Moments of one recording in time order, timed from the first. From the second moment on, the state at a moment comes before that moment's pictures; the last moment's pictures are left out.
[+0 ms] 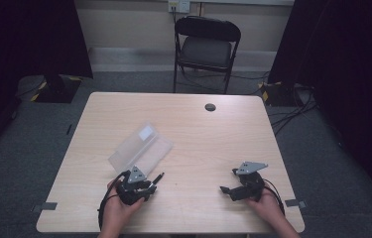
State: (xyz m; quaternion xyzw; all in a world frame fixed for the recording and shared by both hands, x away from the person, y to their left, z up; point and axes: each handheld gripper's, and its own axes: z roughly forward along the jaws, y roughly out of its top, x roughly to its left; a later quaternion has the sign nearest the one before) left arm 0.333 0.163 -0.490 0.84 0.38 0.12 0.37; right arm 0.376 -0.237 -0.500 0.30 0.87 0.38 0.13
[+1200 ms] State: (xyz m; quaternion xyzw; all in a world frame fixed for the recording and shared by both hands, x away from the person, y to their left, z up) left arm 0.353 0.125 -0.490 0.84 0.37 0.12 0.38; right arm 0.376 -0.237 -0.500 0.30 0.87 0.38 0.13
